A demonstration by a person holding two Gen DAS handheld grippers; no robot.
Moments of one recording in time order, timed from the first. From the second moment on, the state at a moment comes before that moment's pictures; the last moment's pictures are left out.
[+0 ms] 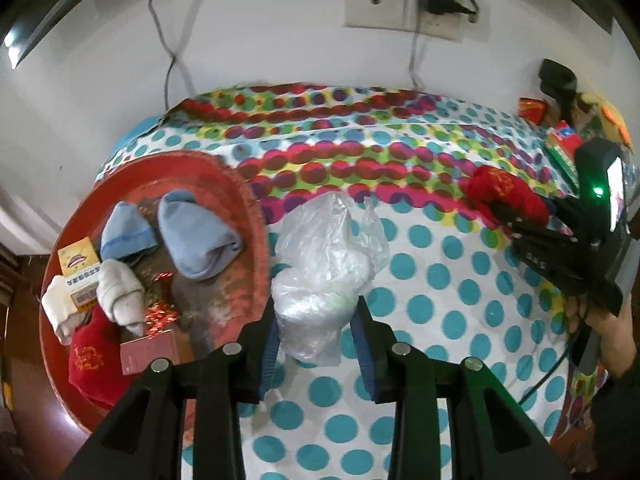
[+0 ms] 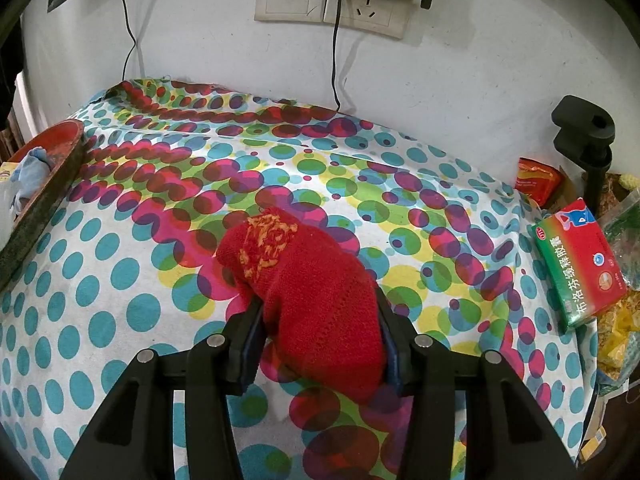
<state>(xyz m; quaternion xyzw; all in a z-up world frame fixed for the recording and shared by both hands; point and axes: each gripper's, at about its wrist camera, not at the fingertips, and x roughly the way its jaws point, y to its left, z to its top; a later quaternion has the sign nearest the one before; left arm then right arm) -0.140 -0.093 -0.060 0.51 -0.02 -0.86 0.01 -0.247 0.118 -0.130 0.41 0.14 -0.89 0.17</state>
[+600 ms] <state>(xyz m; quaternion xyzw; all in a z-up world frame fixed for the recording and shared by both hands) -0.140 -0.158 -0.077 0.52 0.02 -0.85 0.05 -0.248 0.118 -0.128 0.41 0.14 -0.89 0.17</state>
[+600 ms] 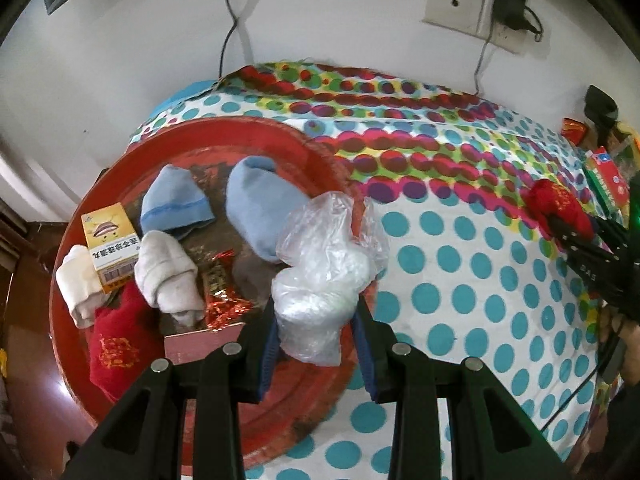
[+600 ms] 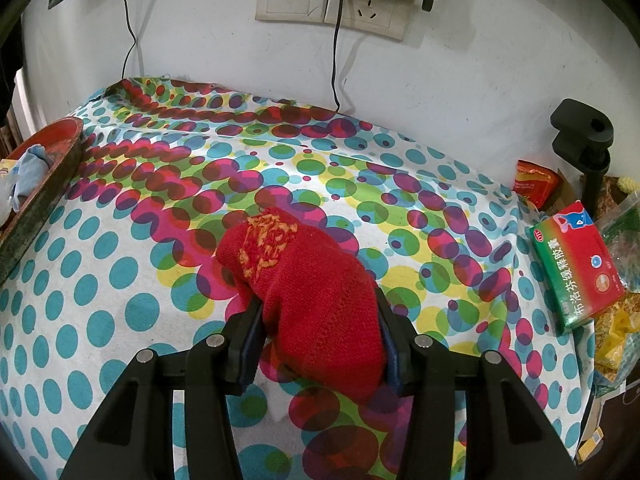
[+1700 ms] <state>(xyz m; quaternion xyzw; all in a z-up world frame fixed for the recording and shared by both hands) -0.152 -0.220 -0.095 0.53 0.03 -0.84 0.08 -0.248 0.117 -0.127 0.41 0.14 -0.89 0.16</state>
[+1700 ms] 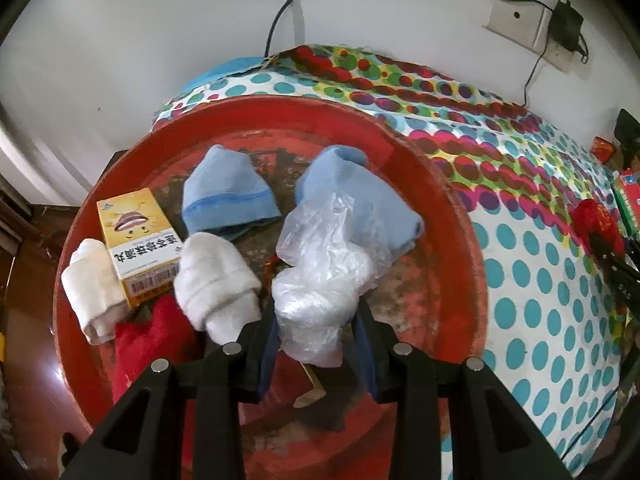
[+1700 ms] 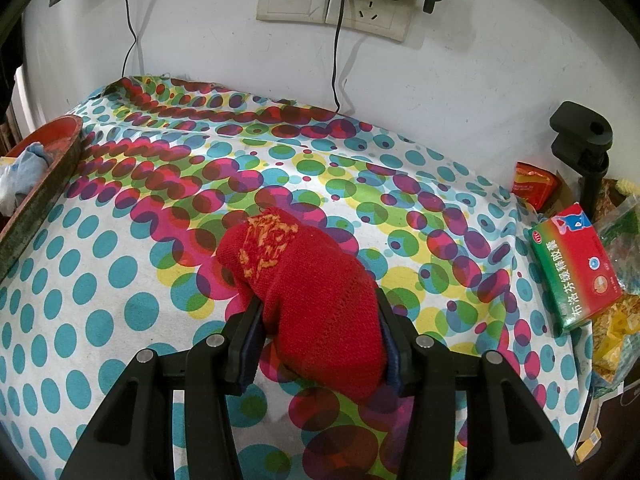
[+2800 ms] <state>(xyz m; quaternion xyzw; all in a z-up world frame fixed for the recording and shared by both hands) -0.145 -0.224 -0.080 0.53 0.02 -0.85 0.08 -0.246 0.116 -0.127 0.41 0.14 -0.89 0.16</state>
